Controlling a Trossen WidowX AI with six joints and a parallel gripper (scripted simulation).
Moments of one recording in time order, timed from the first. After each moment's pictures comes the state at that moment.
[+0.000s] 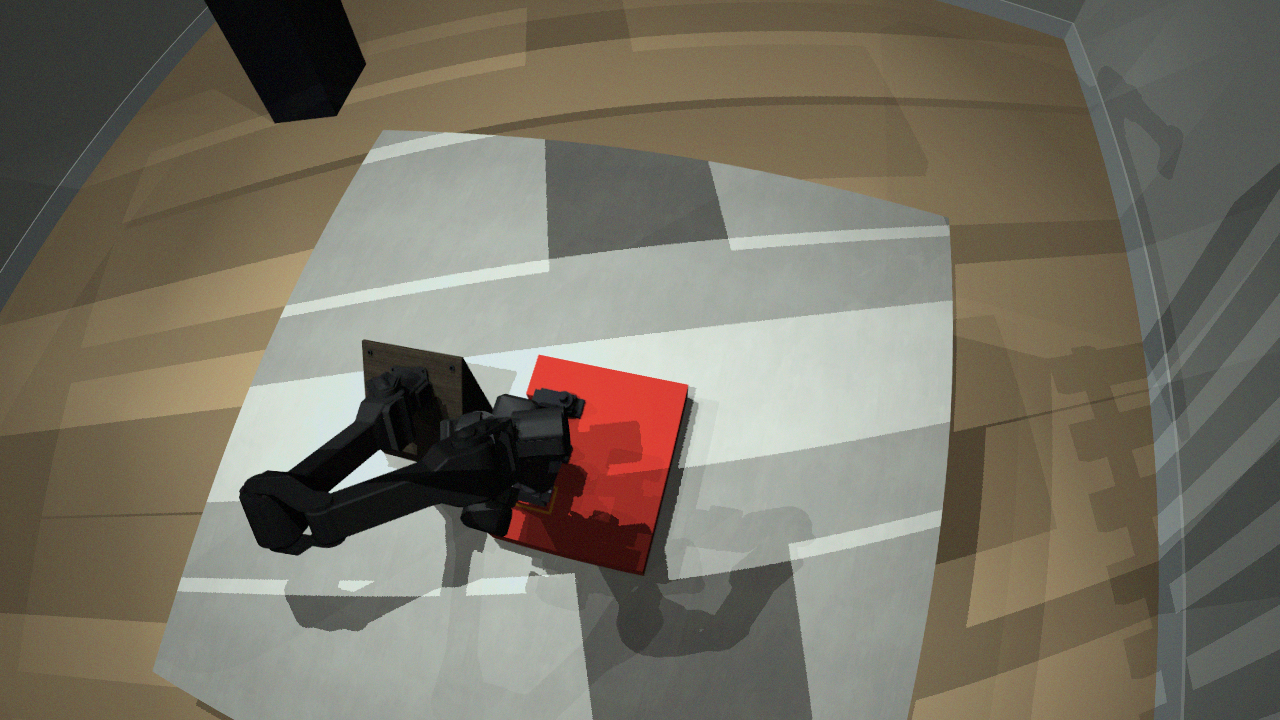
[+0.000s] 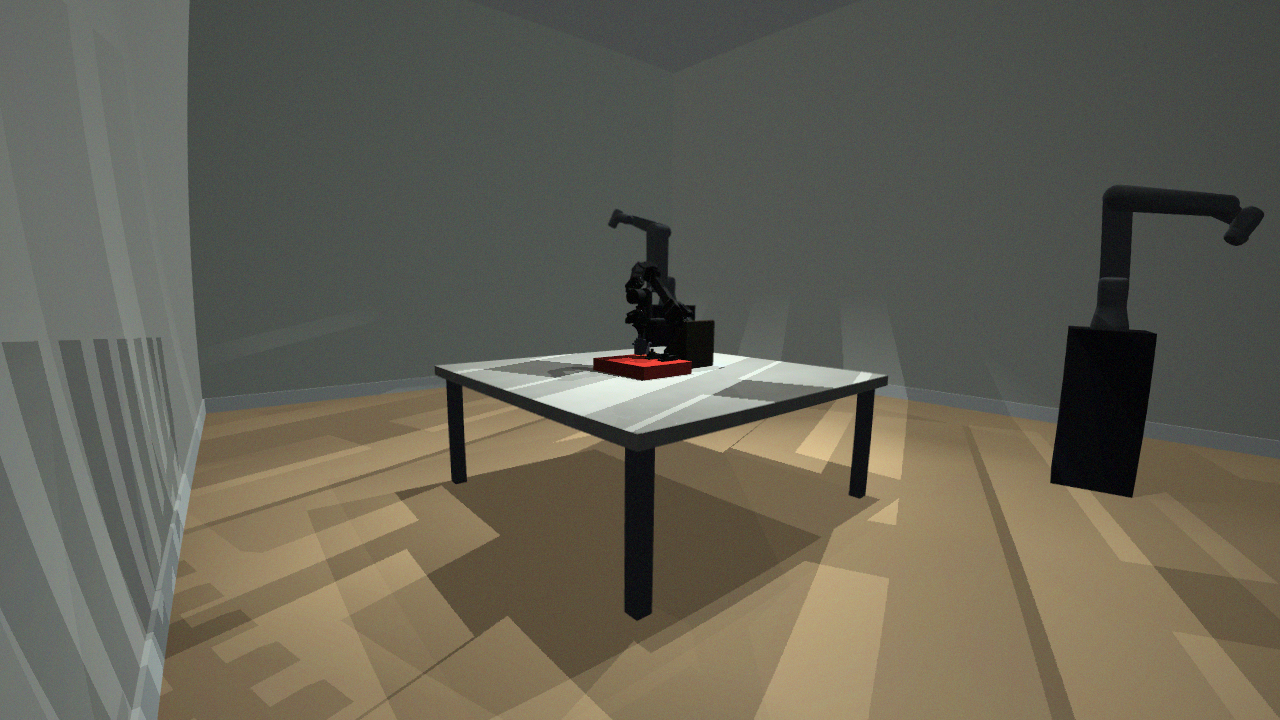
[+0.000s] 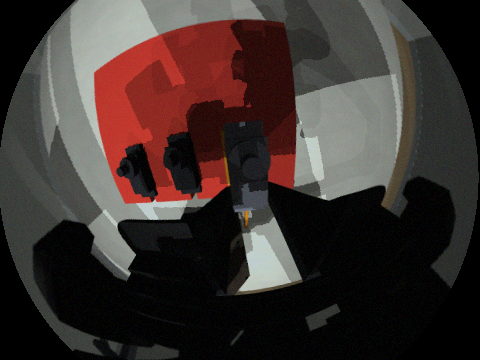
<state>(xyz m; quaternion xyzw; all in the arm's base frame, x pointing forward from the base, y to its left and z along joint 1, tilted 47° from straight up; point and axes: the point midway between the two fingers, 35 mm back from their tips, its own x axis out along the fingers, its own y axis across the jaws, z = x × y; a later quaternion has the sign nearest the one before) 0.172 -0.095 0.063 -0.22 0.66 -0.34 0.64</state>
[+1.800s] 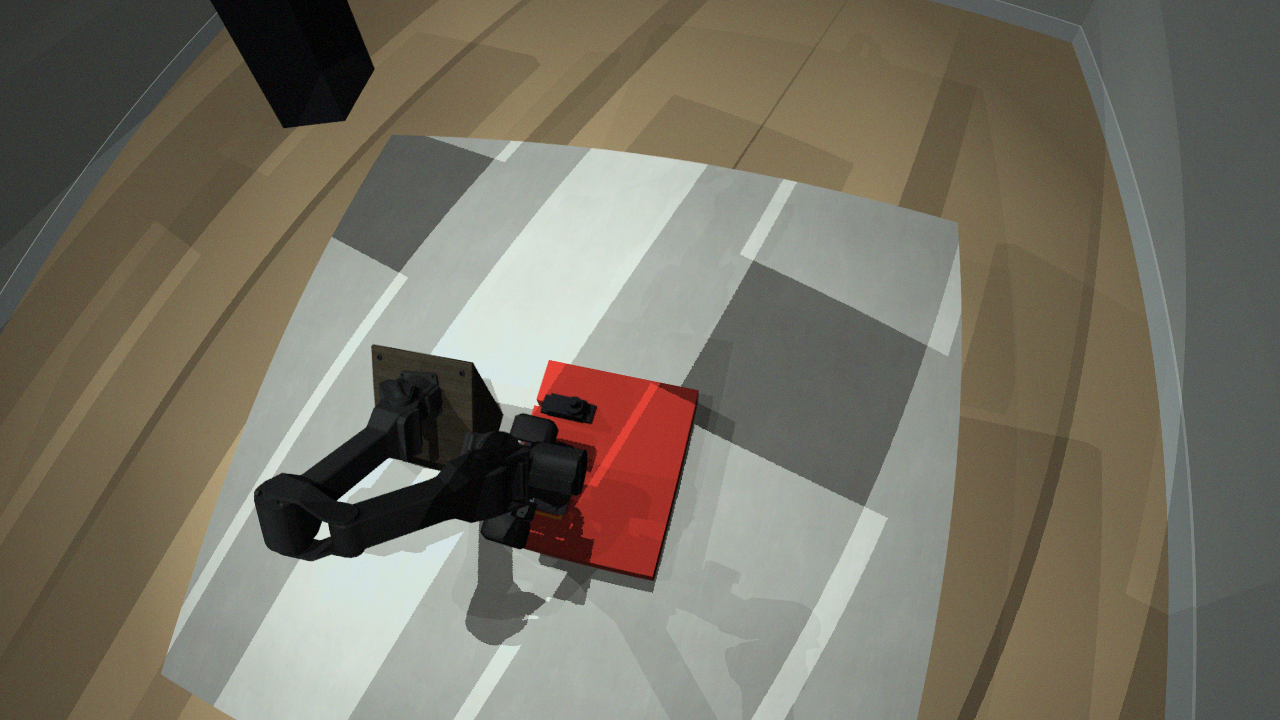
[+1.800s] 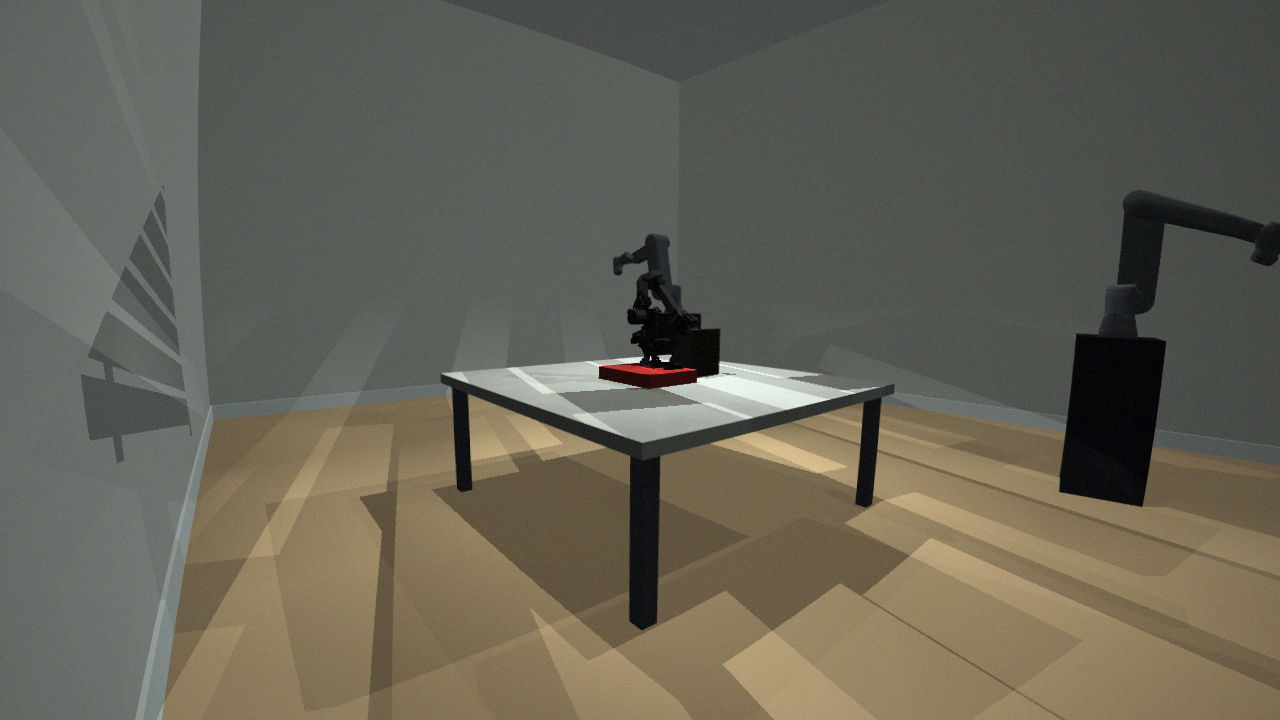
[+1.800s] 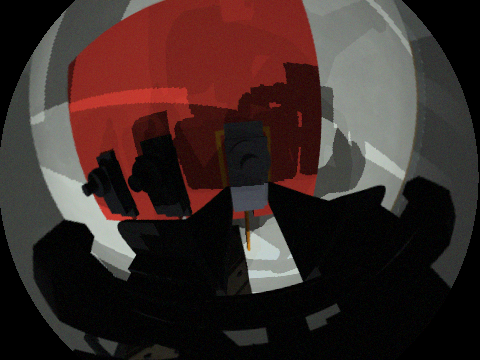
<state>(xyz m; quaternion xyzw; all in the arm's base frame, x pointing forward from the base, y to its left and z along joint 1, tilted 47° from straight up) 0.167 -0.131 0.030 -0.22 0.66 -0.34 0.64</state>
